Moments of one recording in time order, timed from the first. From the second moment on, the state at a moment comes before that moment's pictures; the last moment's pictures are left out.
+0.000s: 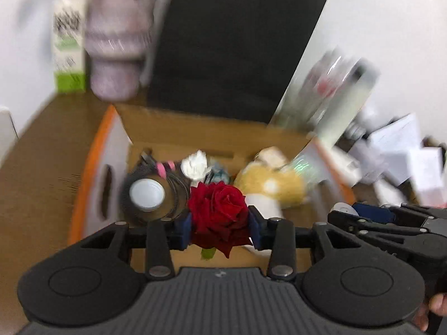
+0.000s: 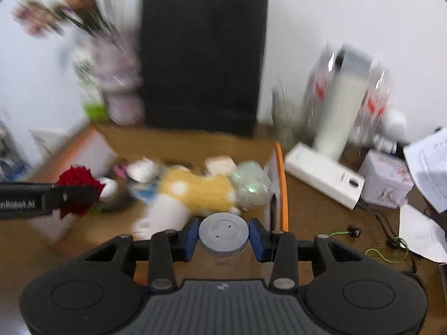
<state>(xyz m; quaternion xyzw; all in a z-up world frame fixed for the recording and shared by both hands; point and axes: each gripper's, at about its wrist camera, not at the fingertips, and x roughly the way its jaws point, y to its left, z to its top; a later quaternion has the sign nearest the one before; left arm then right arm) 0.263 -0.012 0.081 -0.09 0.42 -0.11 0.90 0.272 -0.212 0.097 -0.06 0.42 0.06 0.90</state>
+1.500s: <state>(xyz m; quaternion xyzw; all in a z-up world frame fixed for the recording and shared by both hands) -0.071 0.008 0.014 -0.03 0.24 -0.04 0.97 -0.089 -0.218 0.047 -0.02 0.16 0.13 0.98</state>
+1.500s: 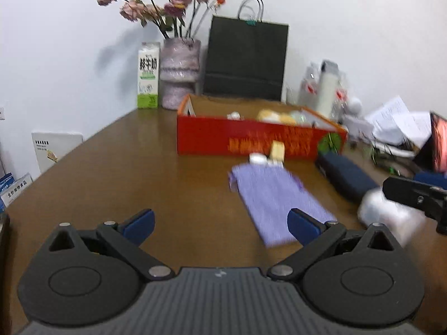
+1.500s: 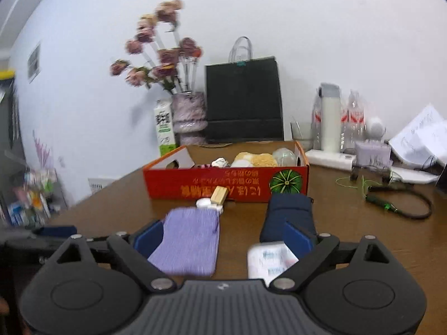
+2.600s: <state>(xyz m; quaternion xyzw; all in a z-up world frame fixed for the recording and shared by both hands) -0.028 -0.015 0.019 -0.04 0.26 -0.07 0.96 -0.037 -0.238 0.016 -0.03 0.28 0.07 0.96</state>
